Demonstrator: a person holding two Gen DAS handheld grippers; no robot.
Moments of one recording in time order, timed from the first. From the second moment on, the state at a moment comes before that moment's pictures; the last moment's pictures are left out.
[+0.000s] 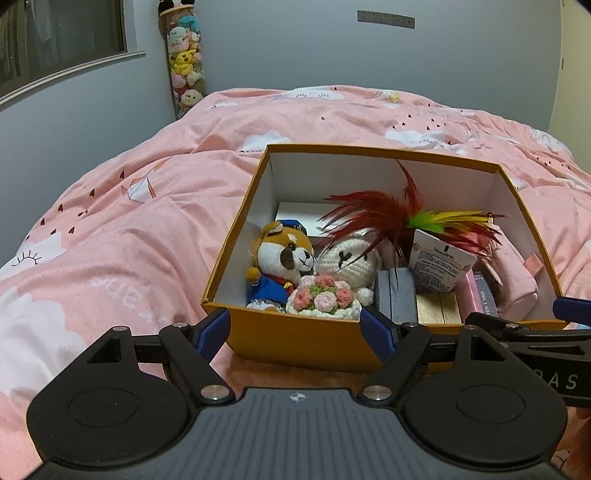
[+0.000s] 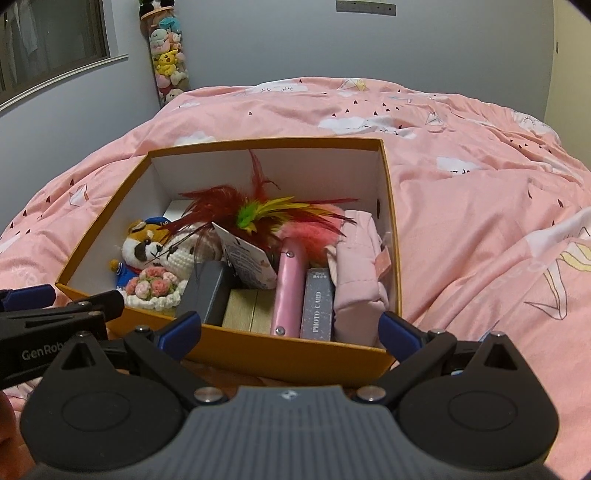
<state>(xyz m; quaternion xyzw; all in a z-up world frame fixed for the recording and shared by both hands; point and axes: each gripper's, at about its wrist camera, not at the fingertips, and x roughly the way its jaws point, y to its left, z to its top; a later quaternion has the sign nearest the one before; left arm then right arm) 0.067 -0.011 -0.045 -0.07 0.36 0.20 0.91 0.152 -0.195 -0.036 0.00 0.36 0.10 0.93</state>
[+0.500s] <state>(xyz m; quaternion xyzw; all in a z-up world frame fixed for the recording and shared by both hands) 0.066 -0.011 -0.046 -0.08 0.37 0.20 0.90 0.152 -0.195 -0.037 0.00 0.36 0.10 0.93</state>
